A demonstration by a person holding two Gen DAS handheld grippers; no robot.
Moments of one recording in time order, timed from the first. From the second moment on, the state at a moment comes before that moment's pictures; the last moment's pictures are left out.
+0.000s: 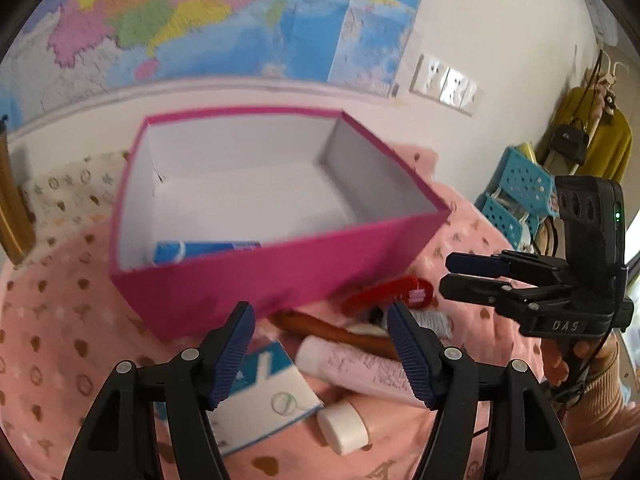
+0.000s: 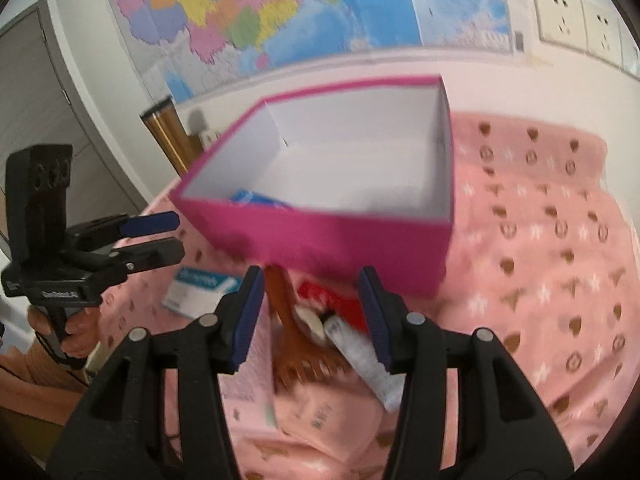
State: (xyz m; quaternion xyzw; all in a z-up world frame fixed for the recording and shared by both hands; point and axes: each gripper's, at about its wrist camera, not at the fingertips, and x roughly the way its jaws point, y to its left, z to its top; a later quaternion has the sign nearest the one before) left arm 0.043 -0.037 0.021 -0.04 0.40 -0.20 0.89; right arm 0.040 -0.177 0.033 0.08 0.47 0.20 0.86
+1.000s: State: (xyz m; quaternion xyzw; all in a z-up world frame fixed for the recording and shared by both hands) left arm 0.059 -0.052 -0.015 -0.06 0.45 -0.21 0.87; right arm 0.065 -0.131 -0.015 -0.06 0.48 0.22 0.85
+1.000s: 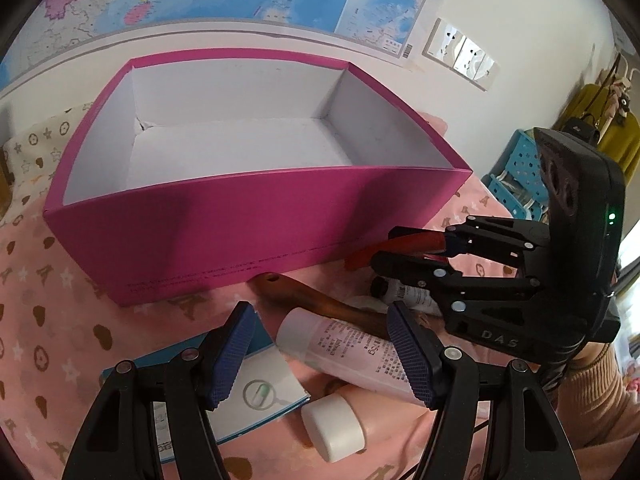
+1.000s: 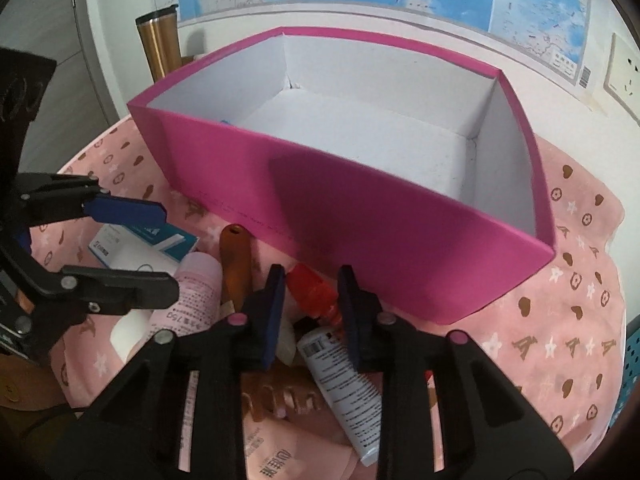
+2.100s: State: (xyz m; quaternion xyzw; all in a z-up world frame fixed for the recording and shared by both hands) left arm 0.071 -0.122 0.033 -0.04 0.40 -0.36 0.84; right arm 0.054 -0.185 0.078 0.07 0.40 0.23 0.88
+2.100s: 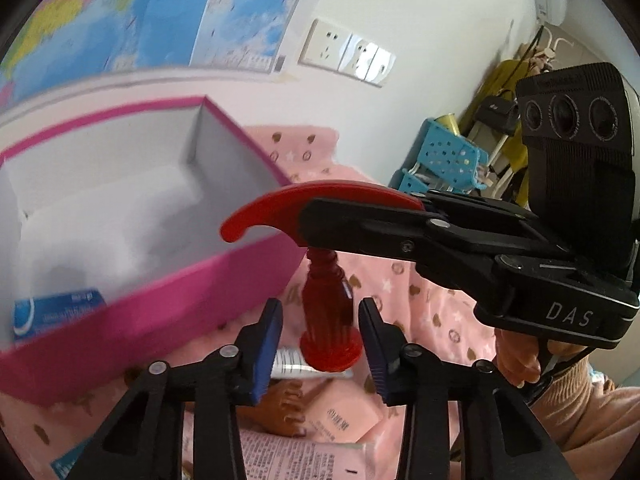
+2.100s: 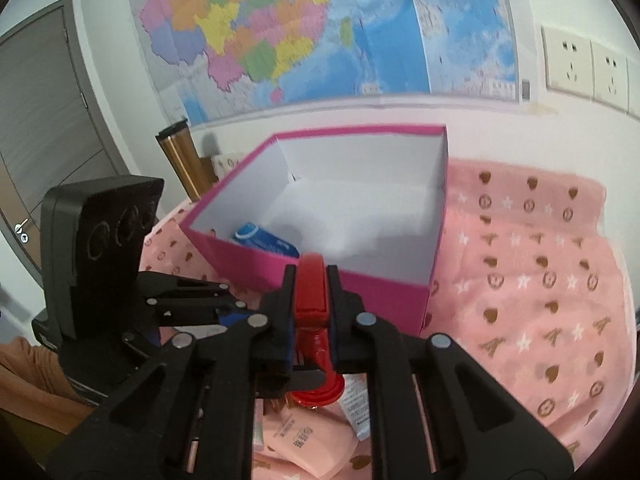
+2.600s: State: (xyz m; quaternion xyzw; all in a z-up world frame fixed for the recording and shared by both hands) left arm 0.125 -0.112 0.075 -0.04 0.38 -0.33 0.86; right arm 0.121 -0.186 0.112 0.08 0.38 0.25 0.89
